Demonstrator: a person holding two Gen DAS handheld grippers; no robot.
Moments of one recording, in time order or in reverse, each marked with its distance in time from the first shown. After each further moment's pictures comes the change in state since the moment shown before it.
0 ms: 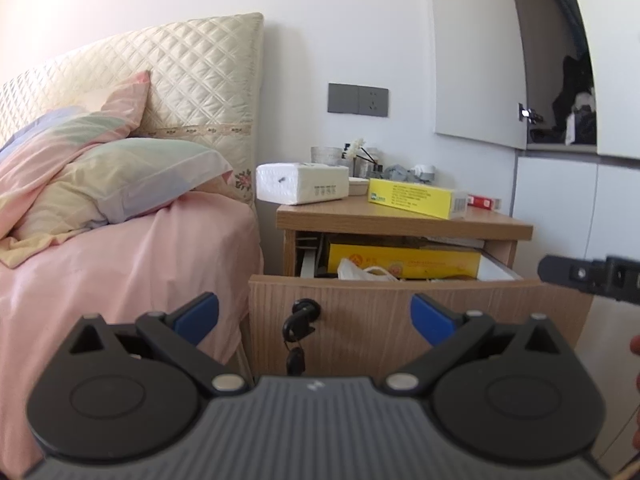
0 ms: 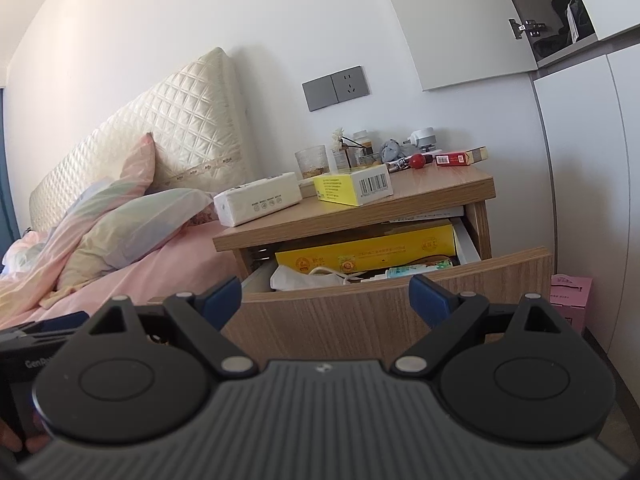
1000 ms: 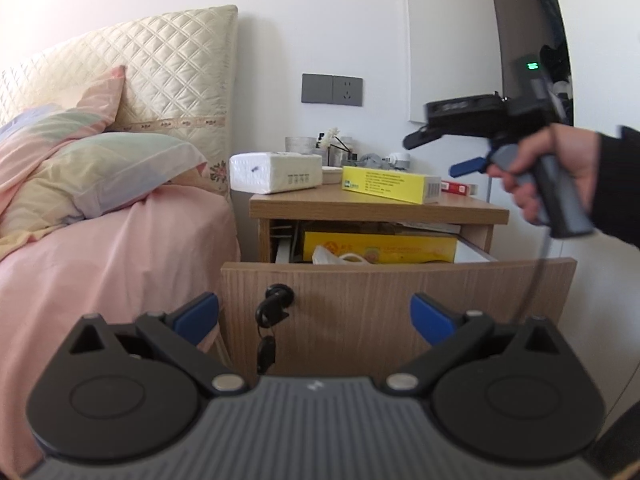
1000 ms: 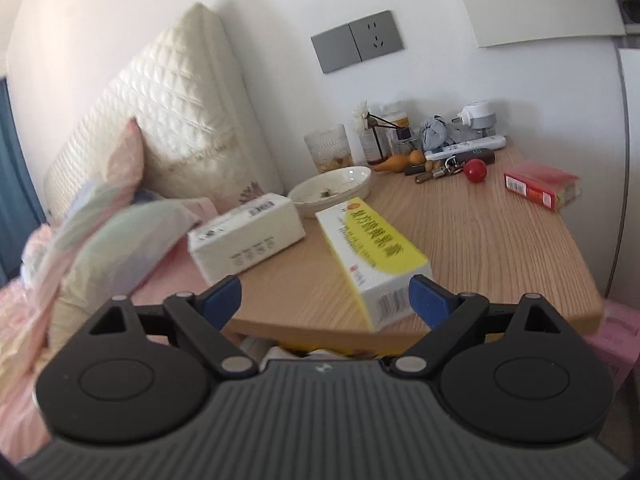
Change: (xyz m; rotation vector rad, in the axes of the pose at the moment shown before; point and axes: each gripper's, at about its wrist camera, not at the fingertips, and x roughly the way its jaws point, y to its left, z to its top) left arm 0.000 -0.003 -0.006 0.013 0.026 -0.065; right arm 0.206 -0.034 0.141 -0.015 0.248 0.111
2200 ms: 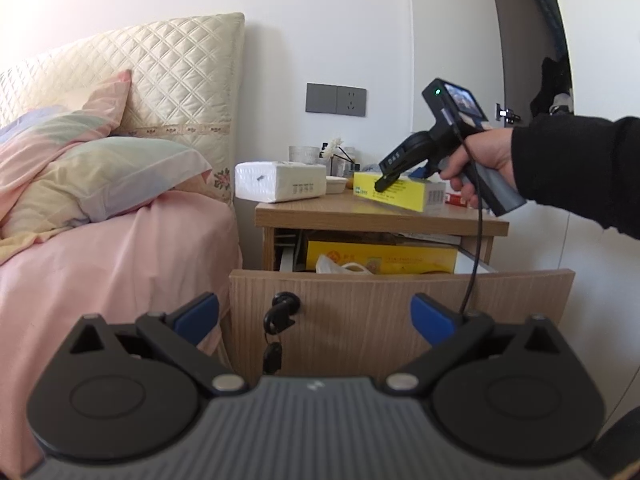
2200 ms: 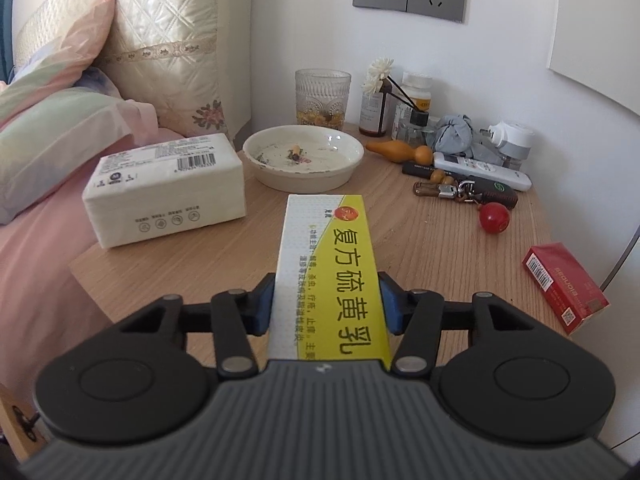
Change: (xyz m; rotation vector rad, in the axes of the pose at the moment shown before) left arm -0.008 0.004 0.001 -0.016 -0.035 0.002; right arm 0.096 0.016 0.035 -0.332 0.210 -0.118
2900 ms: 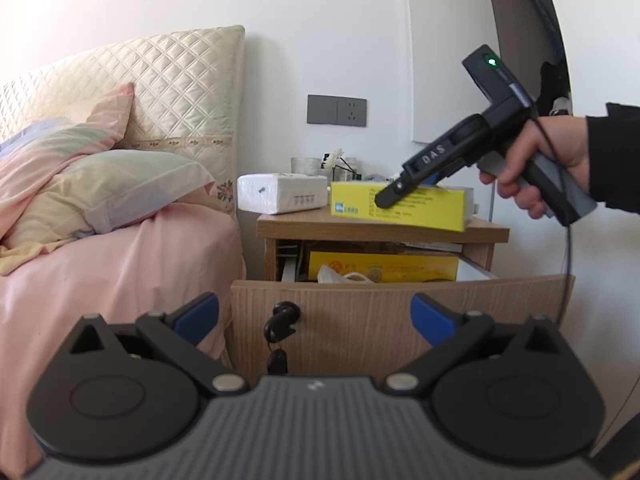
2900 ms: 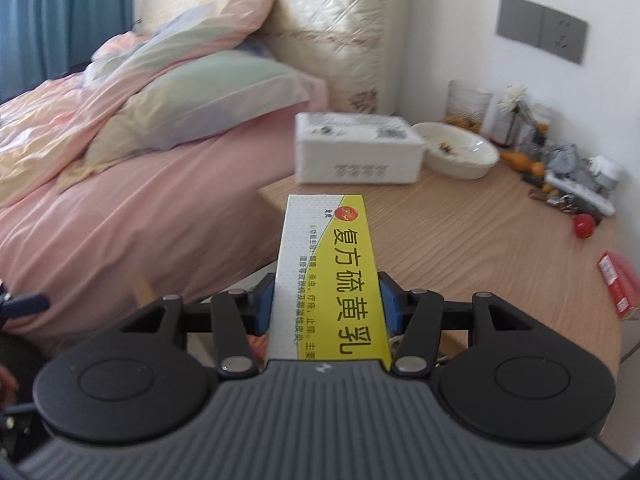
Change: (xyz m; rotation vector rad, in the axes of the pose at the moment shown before) left arm -0.004 -0.005 0.001 0.014 -0.028 0.018; right arm -0.080 0.059 -0.040 -0.227 0.052 0.316
